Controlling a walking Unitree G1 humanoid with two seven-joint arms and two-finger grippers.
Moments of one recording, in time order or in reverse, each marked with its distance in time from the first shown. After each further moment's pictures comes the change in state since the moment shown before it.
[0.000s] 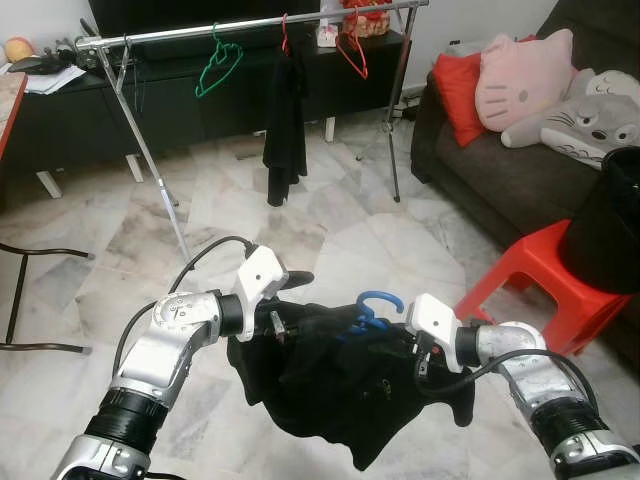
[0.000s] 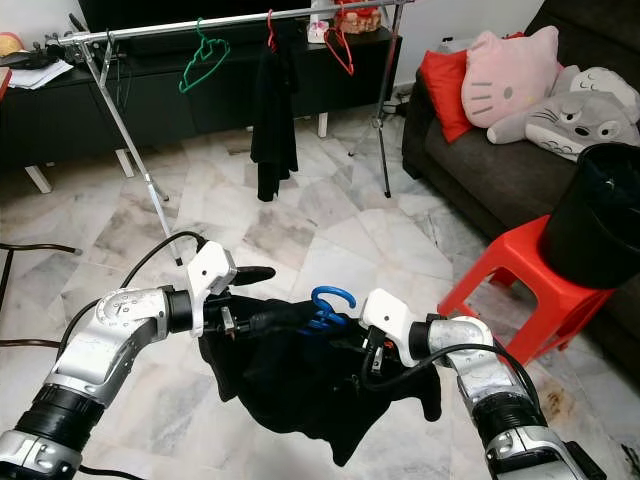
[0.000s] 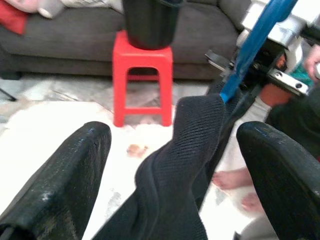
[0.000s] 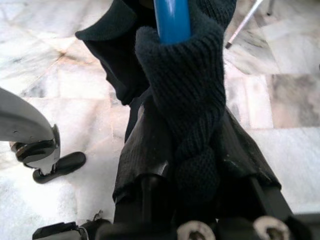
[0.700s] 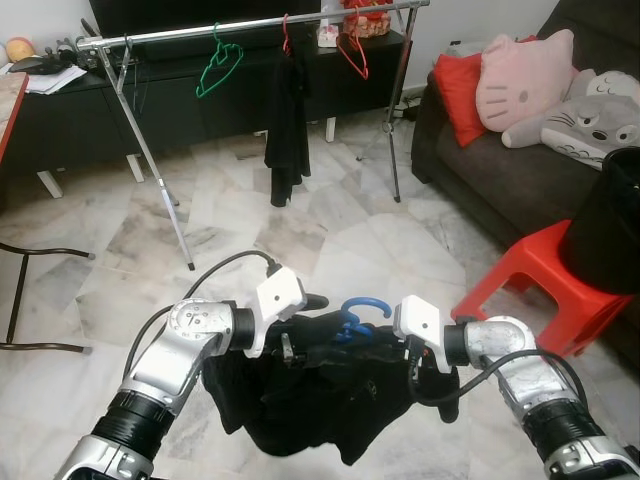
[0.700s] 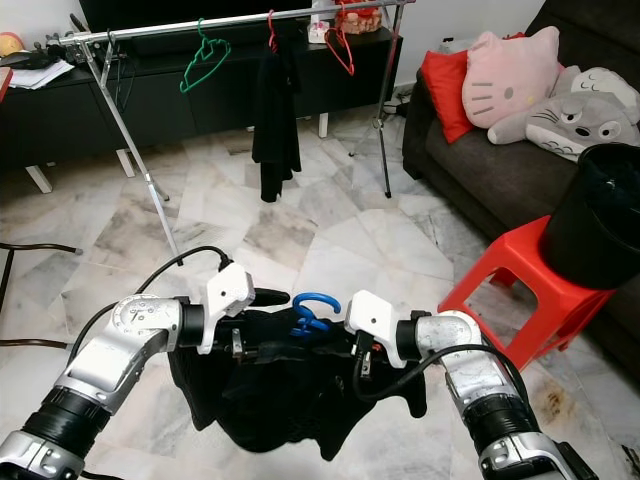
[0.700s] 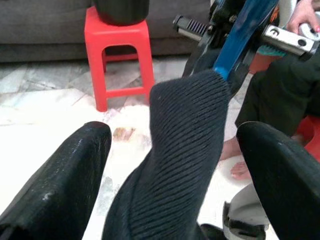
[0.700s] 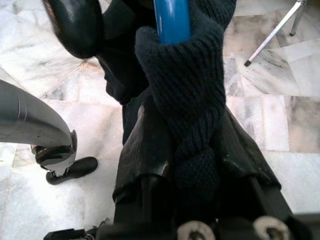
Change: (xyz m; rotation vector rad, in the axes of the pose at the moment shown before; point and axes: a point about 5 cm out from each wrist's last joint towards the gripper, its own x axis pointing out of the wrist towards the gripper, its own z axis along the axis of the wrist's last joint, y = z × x) left arm 0.011 -0.012 -0.009 0.056 0.093 -0.091; right arm 0.009 0.009 0.016 -0.032 -0.042 0.091
